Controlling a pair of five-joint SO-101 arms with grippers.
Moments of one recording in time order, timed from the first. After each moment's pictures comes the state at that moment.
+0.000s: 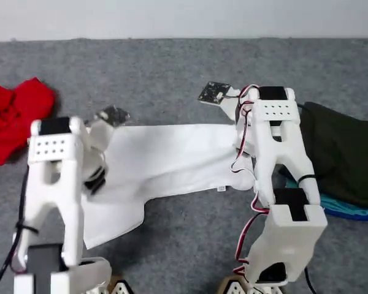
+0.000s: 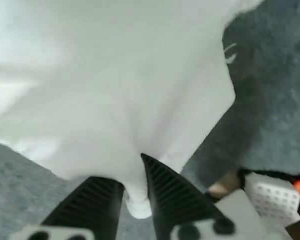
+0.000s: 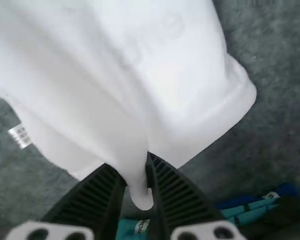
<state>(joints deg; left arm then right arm) -8.6 -10.4 23.5 98.8 -33.5 -4.0 18.5 -8.5 82.8 57.3</state>
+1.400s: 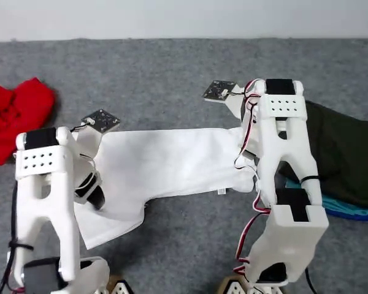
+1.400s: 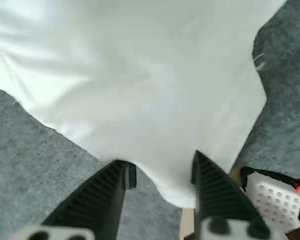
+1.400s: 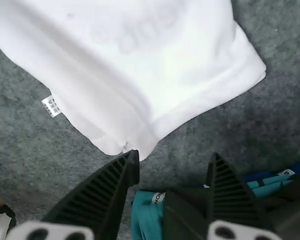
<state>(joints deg) -13.3 -17.2 26.0 98.8 -33.7 -2.9 18.4 -14.8 93.6 57.5</state>
